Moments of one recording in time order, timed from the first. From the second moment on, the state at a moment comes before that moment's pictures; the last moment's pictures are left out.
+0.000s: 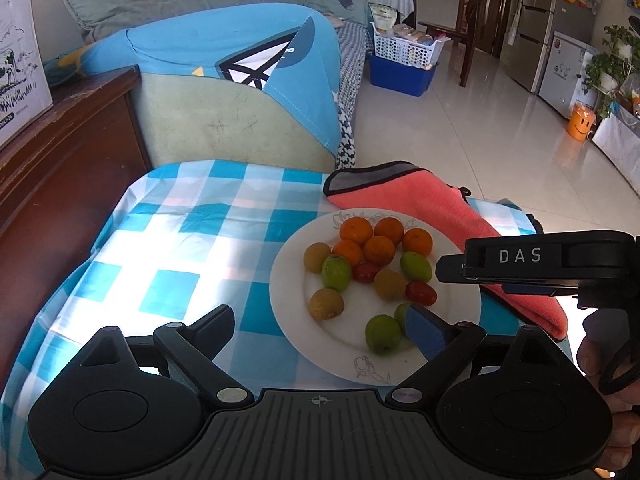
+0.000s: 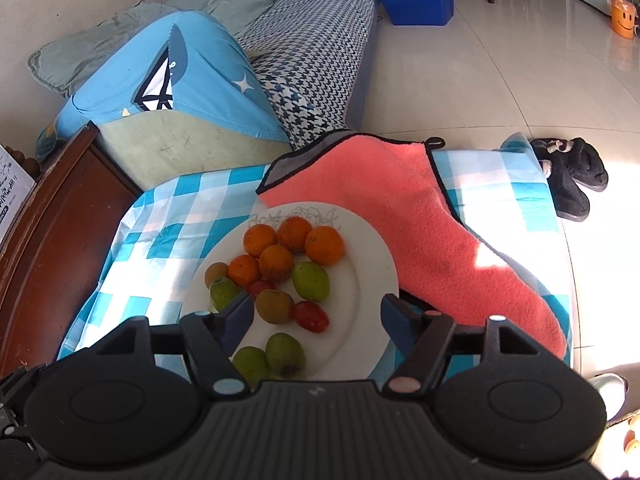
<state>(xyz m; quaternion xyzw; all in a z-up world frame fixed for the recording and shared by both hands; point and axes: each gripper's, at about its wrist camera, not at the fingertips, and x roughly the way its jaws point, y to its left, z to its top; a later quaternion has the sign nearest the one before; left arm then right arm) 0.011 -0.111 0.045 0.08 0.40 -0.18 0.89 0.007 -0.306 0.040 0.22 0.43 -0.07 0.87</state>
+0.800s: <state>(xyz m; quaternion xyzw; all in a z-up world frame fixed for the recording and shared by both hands) 0.026 -0.096 0.039 0.11 0.44 -0.18 0.88 -0.019 -0.288 0.043 0.19 0.45 -0.16 0.86</state>
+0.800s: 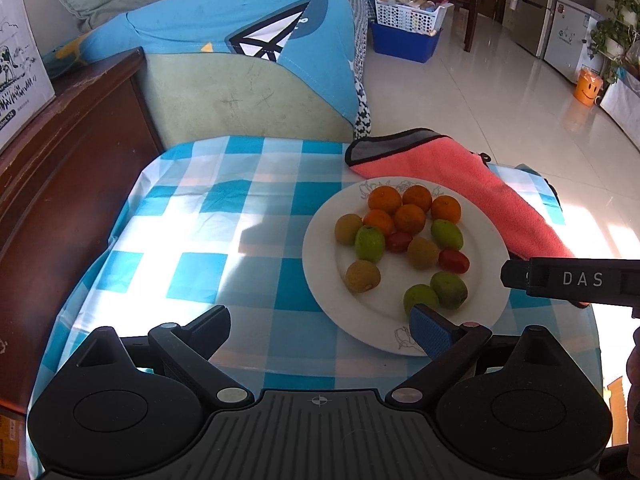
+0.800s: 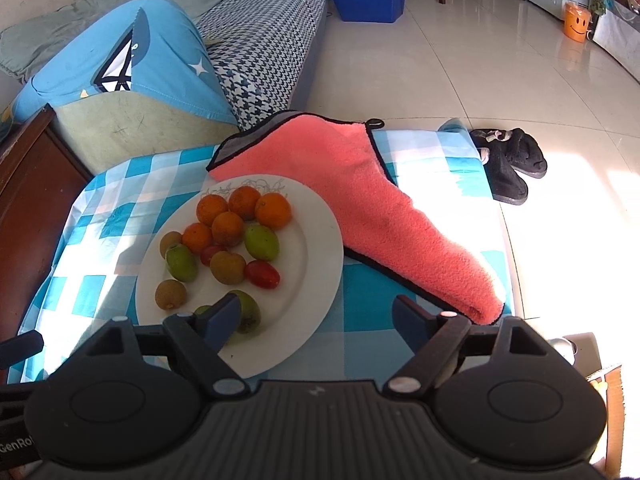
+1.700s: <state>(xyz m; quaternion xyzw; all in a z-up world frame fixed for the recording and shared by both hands) 0.050 -0.102 0.017 0.11 0.47 -0.14 0.87 -0.011 -0.264 0.034 0.12 0.47 -0.17 0.85</state>
